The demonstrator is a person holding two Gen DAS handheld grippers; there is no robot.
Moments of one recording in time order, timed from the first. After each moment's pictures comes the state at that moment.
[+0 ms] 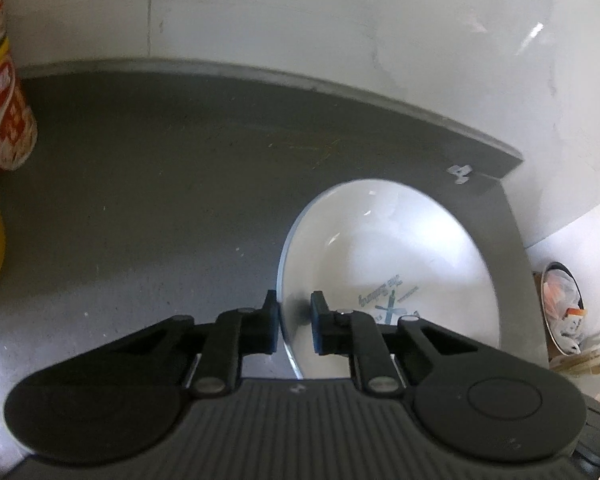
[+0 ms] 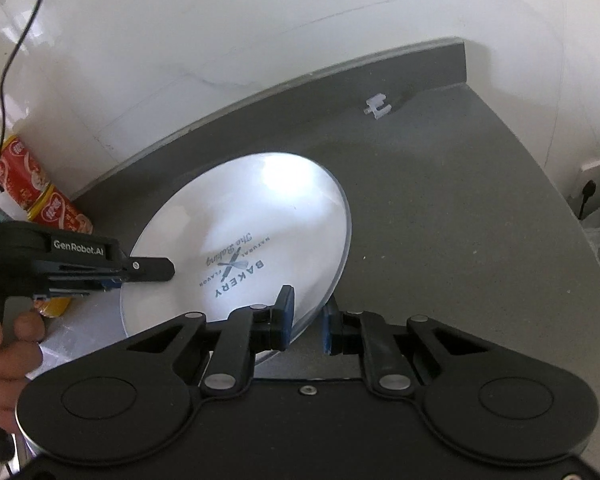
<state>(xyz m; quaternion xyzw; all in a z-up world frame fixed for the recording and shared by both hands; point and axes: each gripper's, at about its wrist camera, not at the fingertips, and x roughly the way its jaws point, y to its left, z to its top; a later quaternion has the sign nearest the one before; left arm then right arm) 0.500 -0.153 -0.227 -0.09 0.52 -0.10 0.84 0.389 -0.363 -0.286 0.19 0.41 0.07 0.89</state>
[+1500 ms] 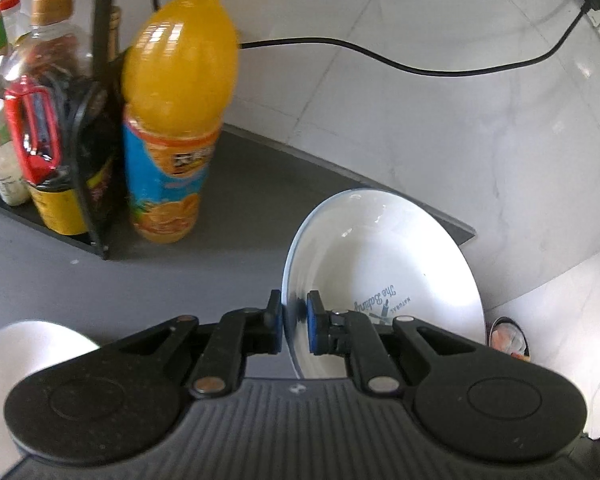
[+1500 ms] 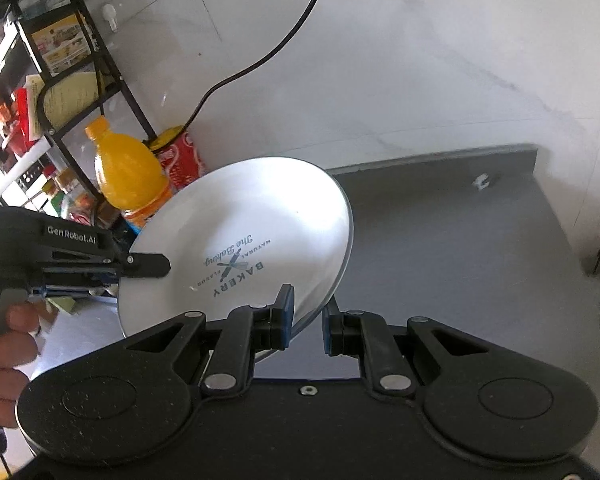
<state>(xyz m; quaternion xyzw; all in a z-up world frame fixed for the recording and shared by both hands) 0.377 -0.028 -0.084 -0.18 0.47 -0.04 0.86 0.288 -0.254 -0.147 0.14 0.36 0.14 0.91</state>
